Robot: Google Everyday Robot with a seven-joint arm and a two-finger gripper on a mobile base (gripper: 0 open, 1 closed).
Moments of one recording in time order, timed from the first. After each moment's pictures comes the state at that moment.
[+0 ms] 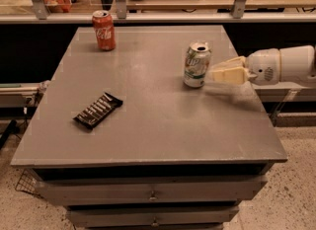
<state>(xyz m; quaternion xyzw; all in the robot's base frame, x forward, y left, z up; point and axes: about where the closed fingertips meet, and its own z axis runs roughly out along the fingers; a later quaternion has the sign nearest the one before) 0.602 -0.172 0.865 -0.42 0.70 0.38 0.44</state>
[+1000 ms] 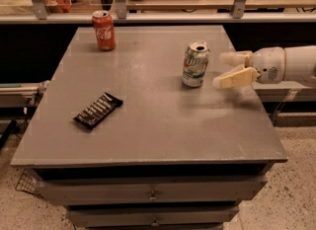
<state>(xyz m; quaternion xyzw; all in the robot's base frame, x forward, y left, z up) 0.604 -0.180 0.873 -0.43 0.67 0.38 0.47</state>
